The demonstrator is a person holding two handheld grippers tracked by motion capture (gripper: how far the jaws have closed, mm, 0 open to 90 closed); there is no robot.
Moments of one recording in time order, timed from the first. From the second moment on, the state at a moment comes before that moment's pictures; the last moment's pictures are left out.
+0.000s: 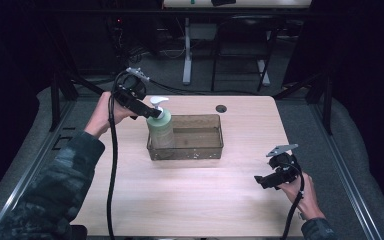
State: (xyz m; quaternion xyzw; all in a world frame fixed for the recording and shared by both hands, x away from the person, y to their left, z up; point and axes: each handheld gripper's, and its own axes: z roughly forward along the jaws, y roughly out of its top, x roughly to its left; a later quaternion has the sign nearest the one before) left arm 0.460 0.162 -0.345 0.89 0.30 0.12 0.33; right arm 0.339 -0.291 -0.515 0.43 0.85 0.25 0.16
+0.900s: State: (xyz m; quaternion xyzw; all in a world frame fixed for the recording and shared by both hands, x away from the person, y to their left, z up) left arm 0.404 0.195 -0.426 0.88 0.34 0.11 0.32; right arm 0.338 -0.289 -0.517 0.42 0.86 0.25 0.16
